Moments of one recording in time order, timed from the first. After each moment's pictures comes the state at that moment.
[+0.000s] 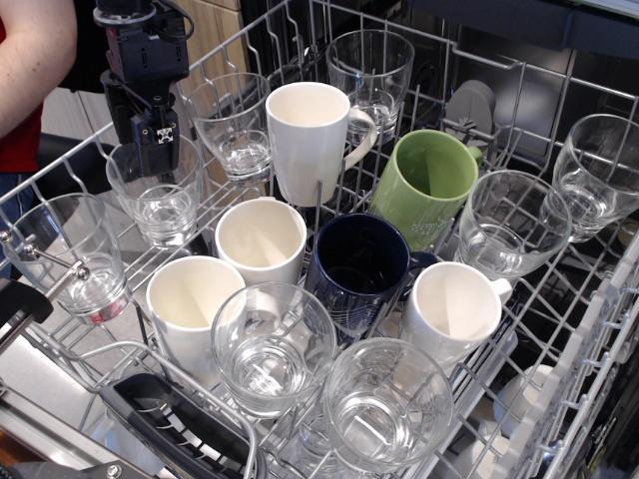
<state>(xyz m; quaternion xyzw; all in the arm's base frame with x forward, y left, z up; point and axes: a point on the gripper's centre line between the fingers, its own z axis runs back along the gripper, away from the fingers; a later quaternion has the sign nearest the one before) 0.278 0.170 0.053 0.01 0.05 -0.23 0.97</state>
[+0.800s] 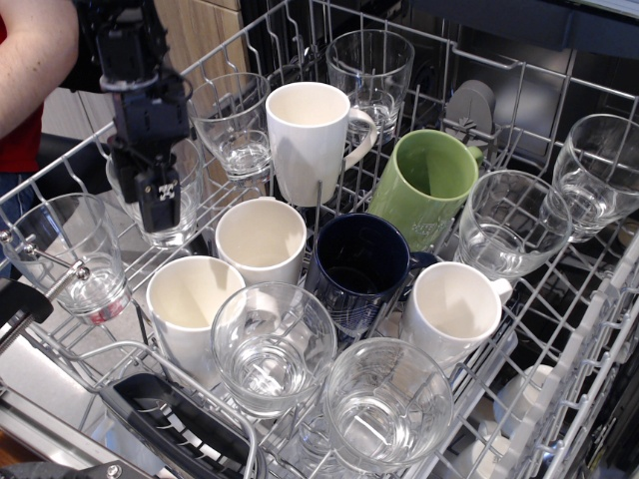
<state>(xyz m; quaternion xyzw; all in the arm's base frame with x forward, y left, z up) 0.263 0.168 0.001 -0.05 0.08 -0.23 0.97</state>
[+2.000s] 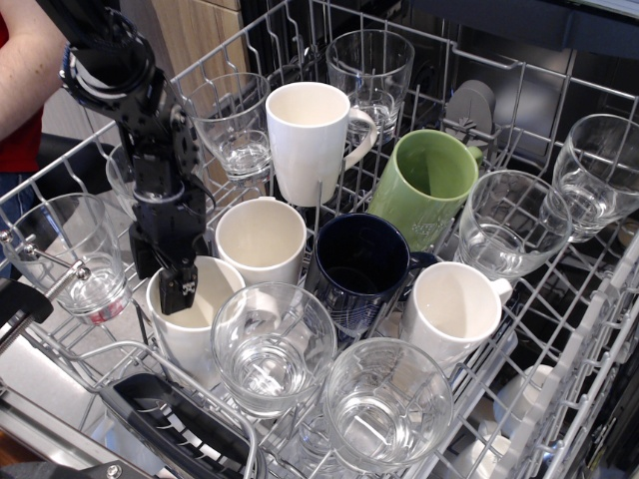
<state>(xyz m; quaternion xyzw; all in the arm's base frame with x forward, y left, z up) 0.257 0.169 -0.089 0.02 0.08 -0.20 0.98</state>
